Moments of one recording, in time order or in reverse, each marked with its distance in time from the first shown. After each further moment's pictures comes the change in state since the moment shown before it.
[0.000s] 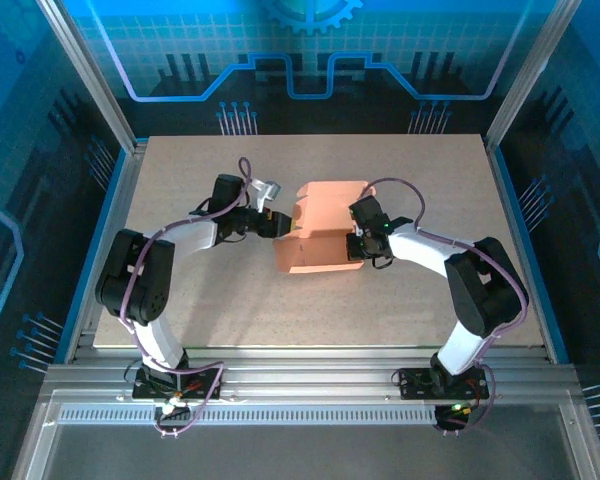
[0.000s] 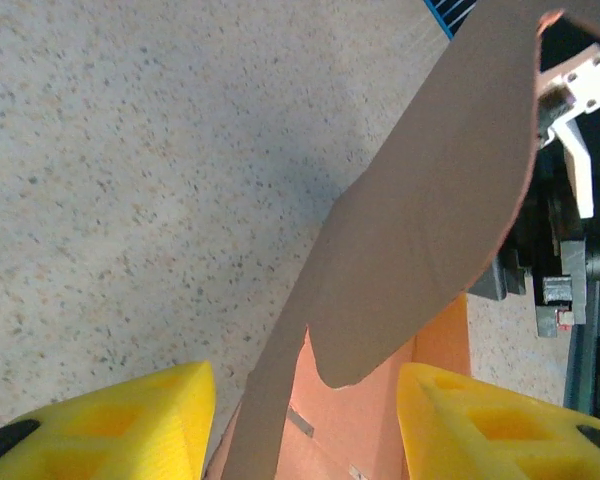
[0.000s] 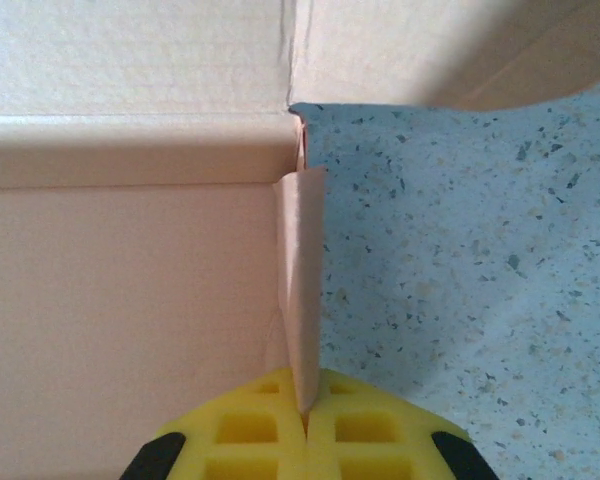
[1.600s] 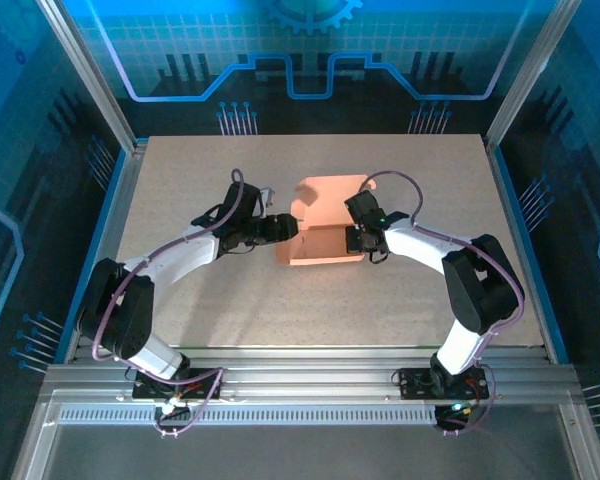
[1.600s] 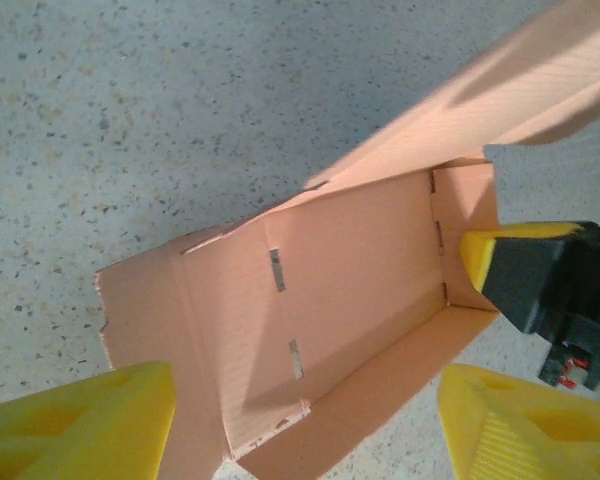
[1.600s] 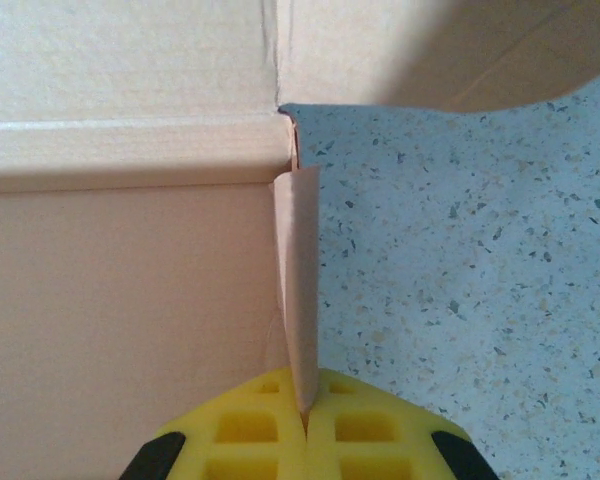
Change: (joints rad) left arm -0.160 -0.216 -0.032 -0.242 -0.473 -0.476; right arm 0.014 0.027 0.065 -0.026 0.111 0.040
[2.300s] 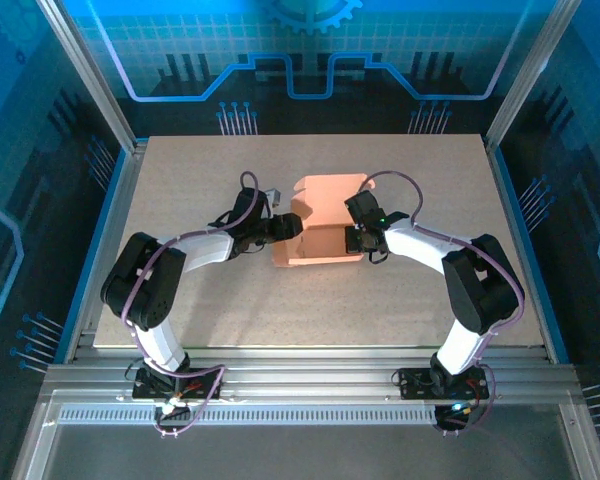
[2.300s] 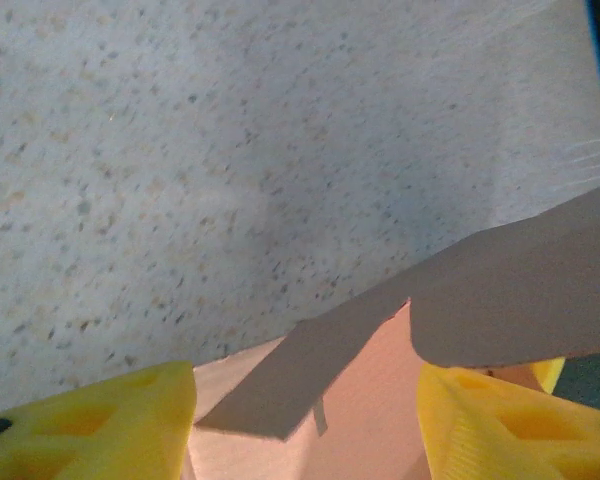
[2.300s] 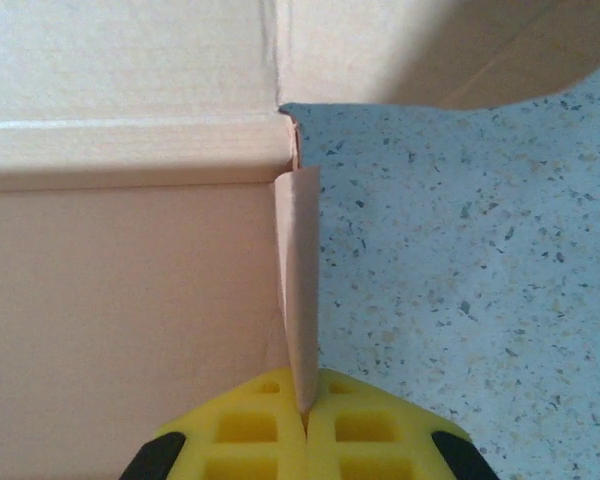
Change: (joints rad) left arm 0.011 0.203 -0.046 0.359 0.008 0.013; right arm 0.000 0.000 -0.002 0.011 -0.018 0.002
